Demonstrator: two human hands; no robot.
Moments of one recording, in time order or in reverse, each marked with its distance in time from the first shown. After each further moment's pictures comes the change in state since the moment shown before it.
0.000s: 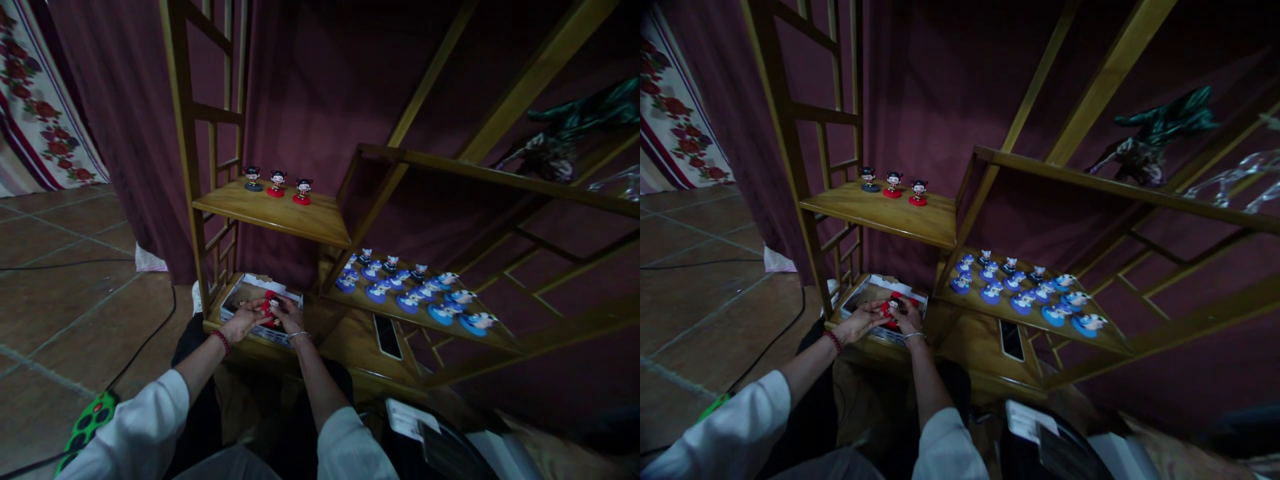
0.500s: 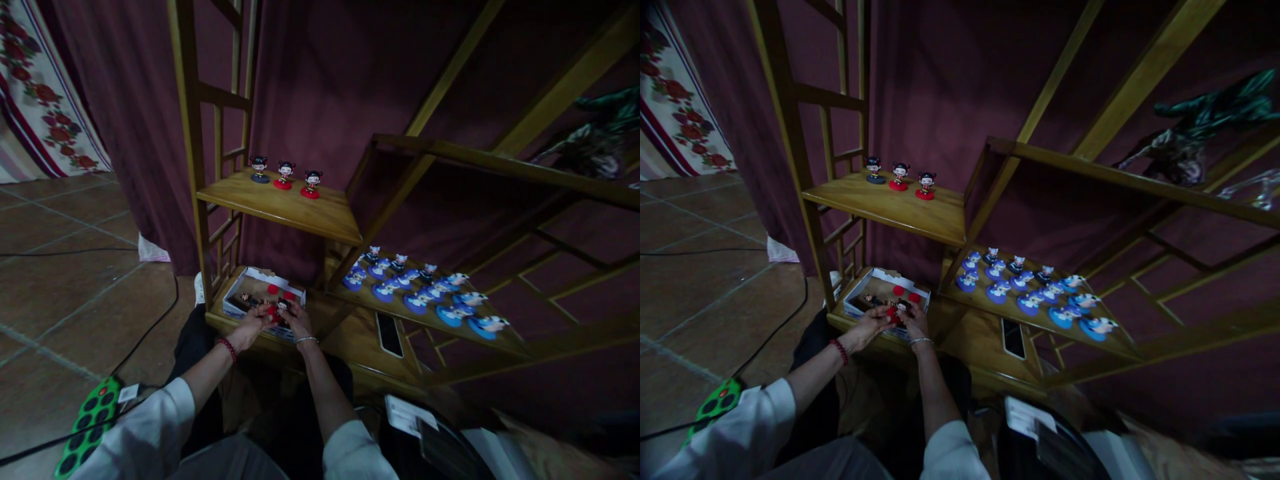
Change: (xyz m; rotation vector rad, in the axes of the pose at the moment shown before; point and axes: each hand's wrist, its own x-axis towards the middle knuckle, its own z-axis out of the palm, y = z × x) left_hand -0.011 -0.029 0.010 -0.020 0.077 0.029; right_hand -0.013 0.010 -0.011 0.010 0.085 0.062
